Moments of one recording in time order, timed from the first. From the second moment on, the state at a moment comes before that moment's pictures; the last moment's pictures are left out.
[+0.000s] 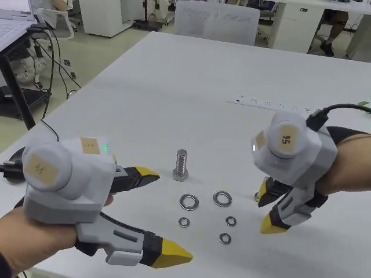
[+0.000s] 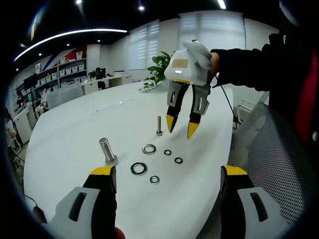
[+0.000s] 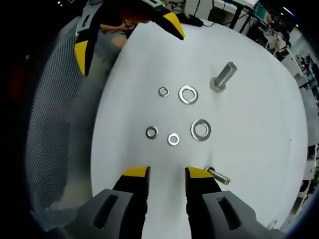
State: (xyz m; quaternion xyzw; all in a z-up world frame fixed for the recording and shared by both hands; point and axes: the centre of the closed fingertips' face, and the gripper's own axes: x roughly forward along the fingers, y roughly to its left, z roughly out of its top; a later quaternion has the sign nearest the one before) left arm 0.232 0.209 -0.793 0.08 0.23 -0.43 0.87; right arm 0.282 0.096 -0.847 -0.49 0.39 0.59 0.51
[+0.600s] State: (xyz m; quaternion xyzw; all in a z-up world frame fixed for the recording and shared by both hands) left arm 0.226 0.211 -0.786 0.08 0.20 -0.43 0.87; right arm 0.278 0.130 -0.863 -0.50 0.38 0.61 0.49
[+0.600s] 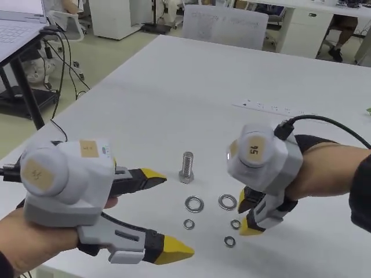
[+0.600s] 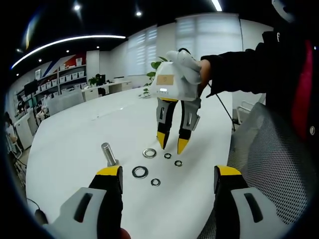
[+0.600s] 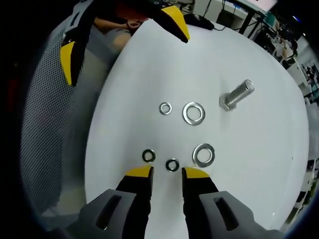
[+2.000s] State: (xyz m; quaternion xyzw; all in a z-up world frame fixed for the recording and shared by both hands) left arm 0.225 0.206 -0.777 0.04 0.18 -0.45 0.88; right arm 0.286 0.132 -0.880 -0.52 0.38 0.60 0.47
